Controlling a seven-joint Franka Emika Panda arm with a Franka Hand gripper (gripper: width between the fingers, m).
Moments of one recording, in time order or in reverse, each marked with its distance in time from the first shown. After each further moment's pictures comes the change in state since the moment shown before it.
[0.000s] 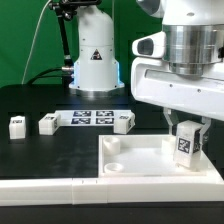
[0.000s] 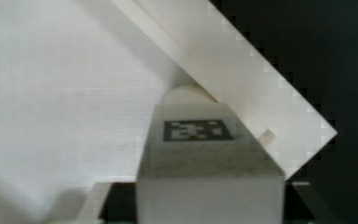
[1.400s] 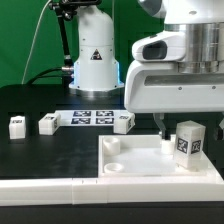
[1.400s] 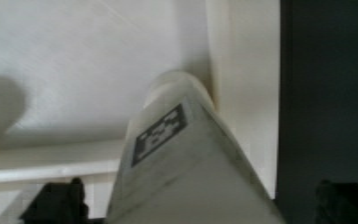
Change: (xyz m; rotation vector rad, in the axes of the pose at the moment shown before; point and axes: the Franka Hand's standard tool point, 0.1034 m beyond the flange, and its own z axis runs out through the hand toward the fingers) arm -0.002 -0.008 -0.002 0.013 0.021 -0.864
